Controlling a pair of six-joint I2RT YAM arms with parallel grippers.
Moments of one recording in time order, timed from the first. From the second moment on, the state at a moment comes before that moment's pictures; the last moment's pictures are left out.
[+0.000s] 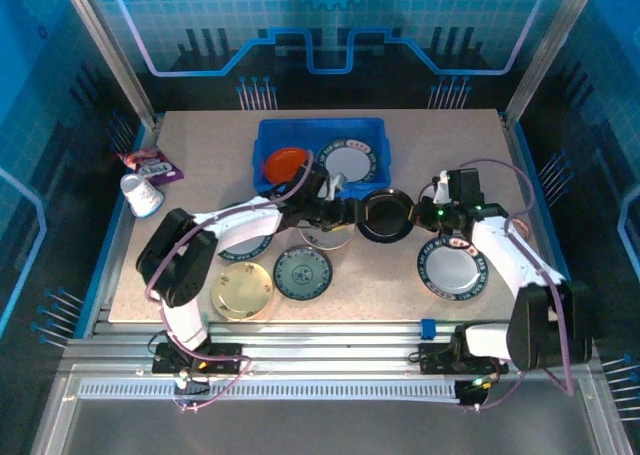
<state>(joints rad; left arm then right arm) -0.60 1.77 1.15 -0.10 0.54 -0.82 0.08 1.27 0.83 -0.51 -0.38 0.45</state>
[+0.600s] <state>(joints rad) -0.51 1.69 1.02 0.11 0.66 -0.93 0.09 1.21 0.84 -0.50 -0.68 0.56</state>
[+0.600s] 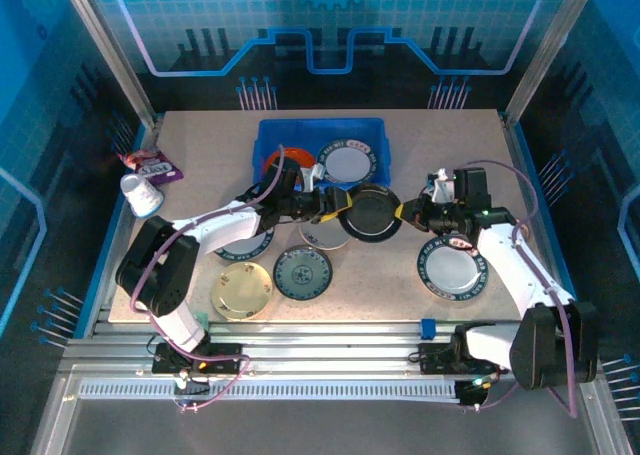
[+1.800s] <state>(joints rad) -0.21 1.23 0.84 -0.10 0.56 -0.87 0.33 2.01 1.63 -0.32 -0.50 0.65</state>
